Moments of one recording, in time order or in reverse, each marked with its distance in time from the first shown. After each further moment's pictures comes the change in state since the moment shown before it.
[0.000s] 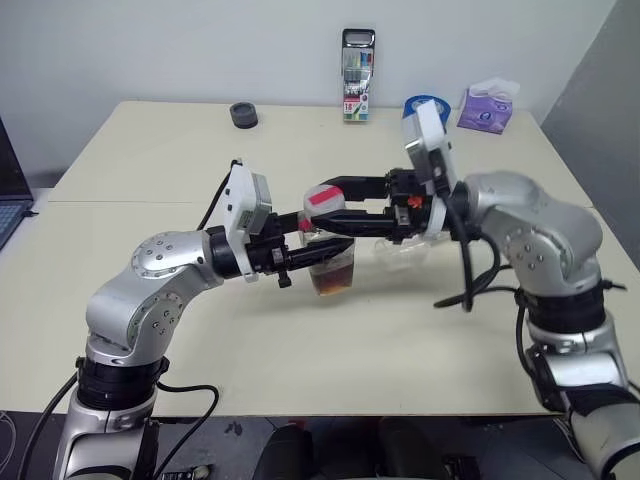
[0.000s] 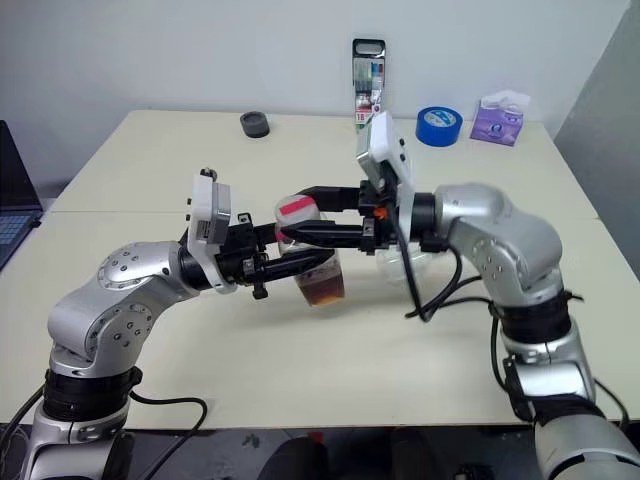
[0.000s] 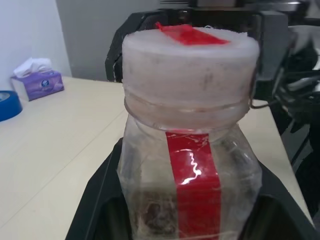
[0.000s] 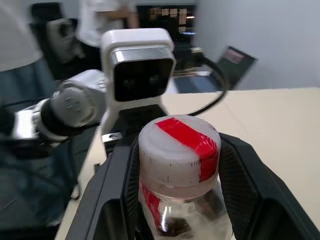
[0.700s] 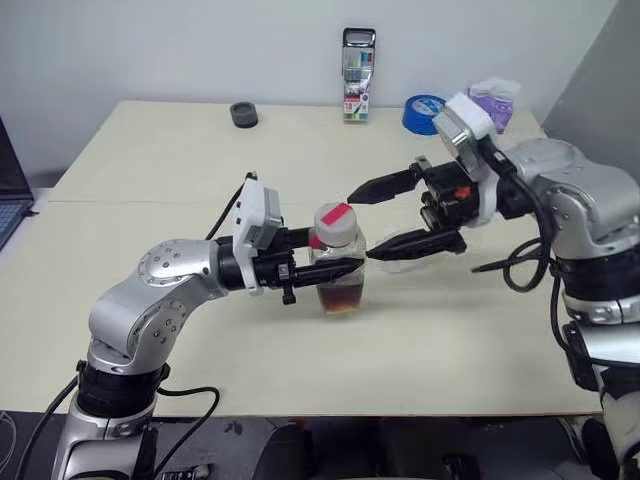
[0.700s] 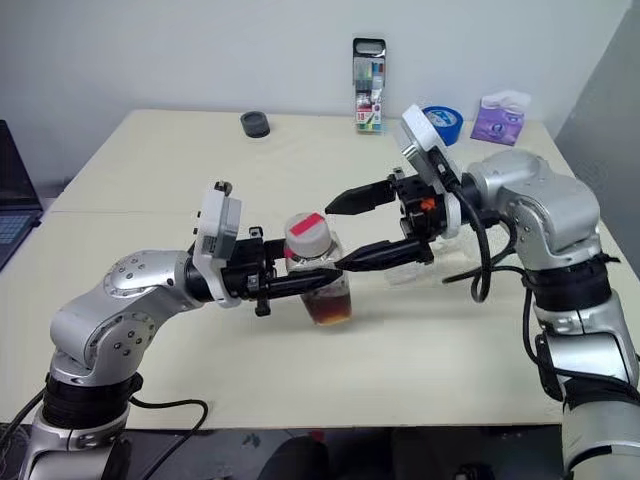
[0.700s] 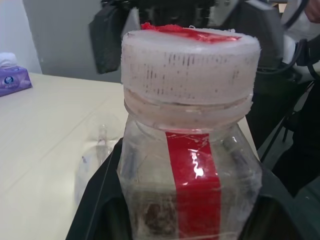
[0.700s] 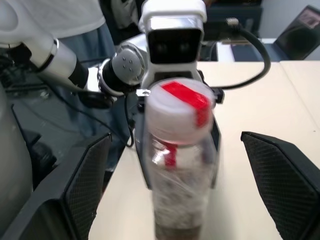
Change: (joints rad) left arm 0.021 0.003 -0.034 -0.007 -0.007 -0.005 -0.033; right arm 0.026 -0.140 -0.077 -0.085 0.042 0.165 0.121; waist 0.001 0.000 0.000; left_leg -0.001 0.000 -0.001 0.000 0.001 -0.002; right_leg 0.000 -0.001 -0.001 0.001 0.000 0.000
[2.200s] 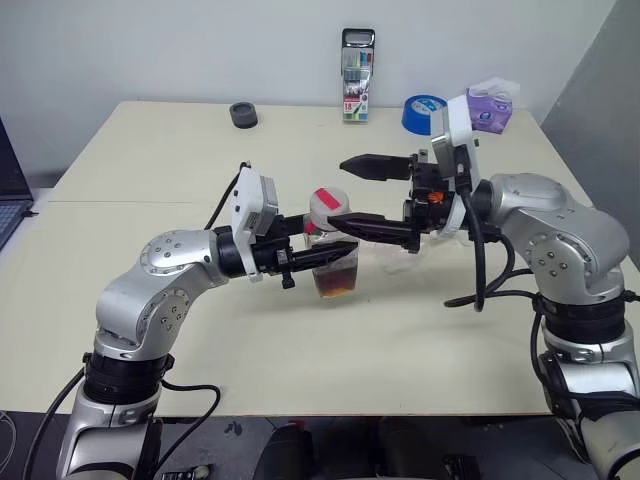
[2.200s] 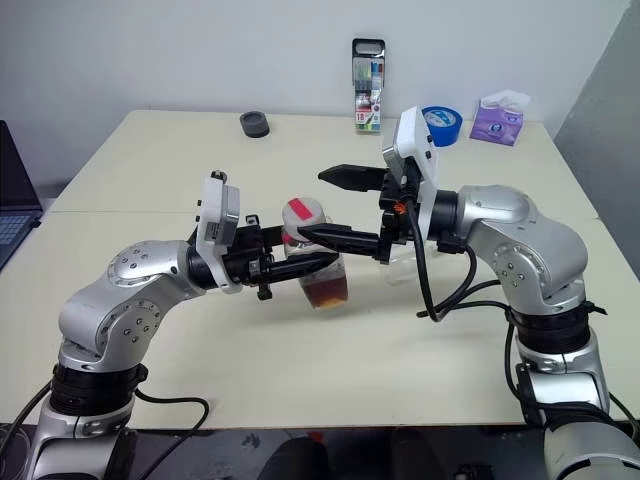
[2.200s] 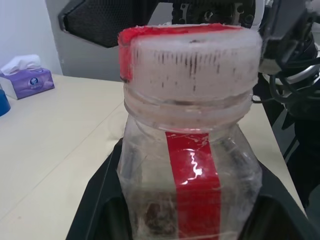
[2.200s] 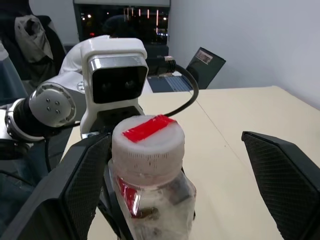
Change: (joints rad) left arm -0.037 -0.013 -0.010 0.067 0.046 -0.038 0.000; right arm 0.116 0.132 -0.028 -0.141 -0.007 -0.060 -0.397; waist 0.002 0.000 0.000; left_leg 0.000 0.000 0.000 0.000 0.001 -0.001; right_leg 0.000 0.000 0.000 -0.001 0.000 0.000
